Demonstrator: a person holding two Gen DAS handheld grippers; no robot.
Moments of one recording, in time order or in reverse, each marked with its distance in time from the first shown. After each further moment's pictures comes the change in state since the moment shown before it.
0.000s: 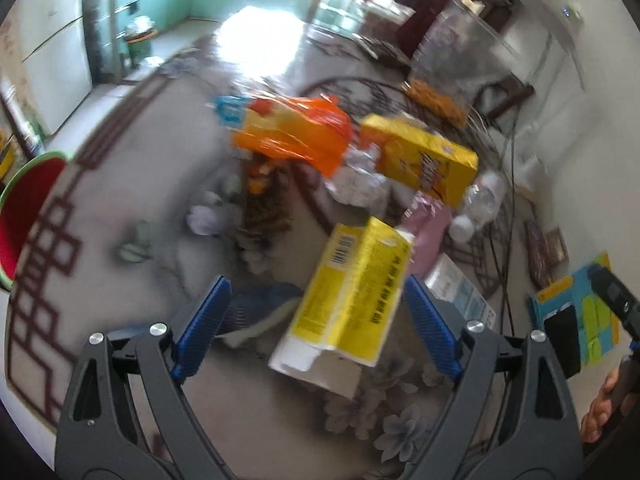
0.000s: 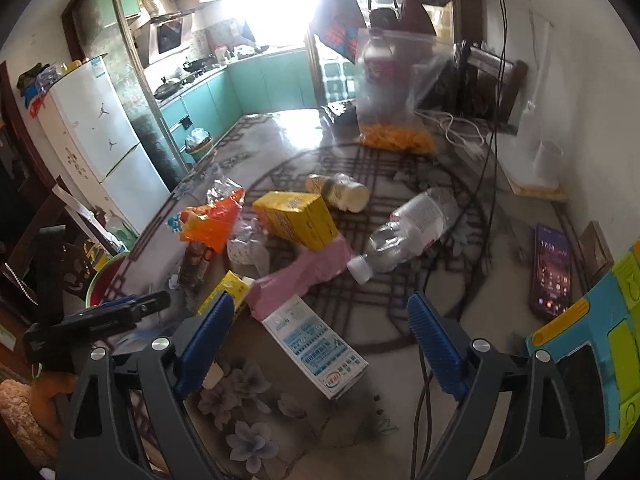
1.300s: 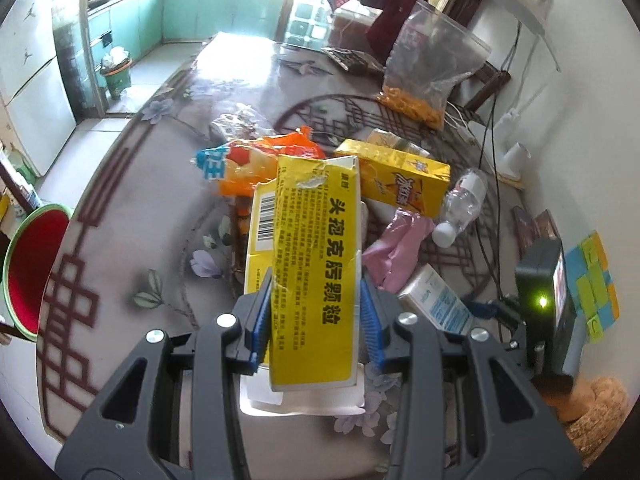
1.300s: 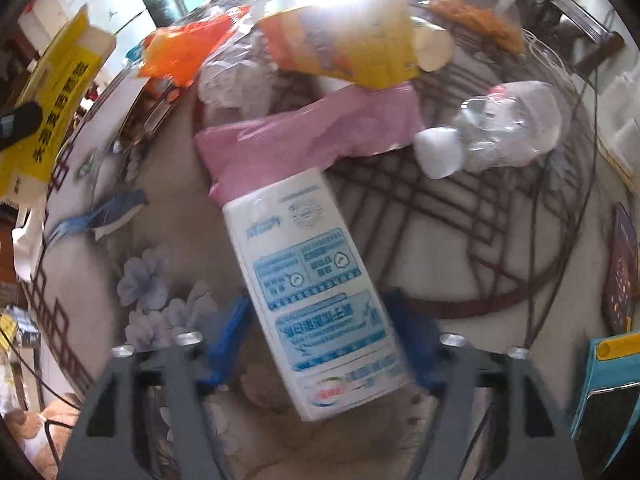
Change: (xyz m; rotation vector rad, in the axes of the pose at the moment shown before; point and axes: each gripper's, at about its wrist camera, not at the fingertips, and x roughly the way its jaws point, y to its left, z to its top) left arm -0.030 0.000 0.027 0.087 -0.037 -0.013; right arm 0.138 0.031 -0.049 -0.209 0.430 -0.006
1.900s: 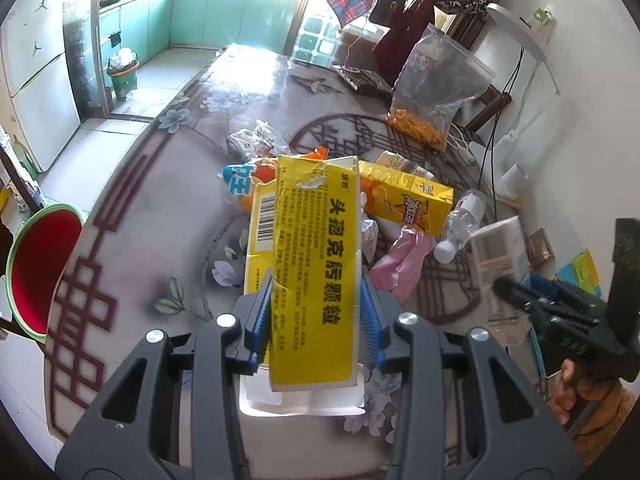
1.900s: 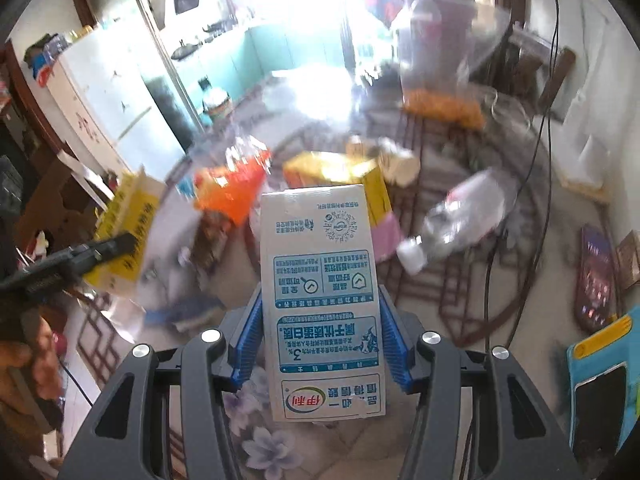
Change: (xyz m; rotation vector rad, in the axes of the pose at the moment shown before) left arm -0.023 0.021 0.006 -0.032 -0.048 -0.018; right arm -0.116 0.001 0.016 0.129 -0.342 0.062
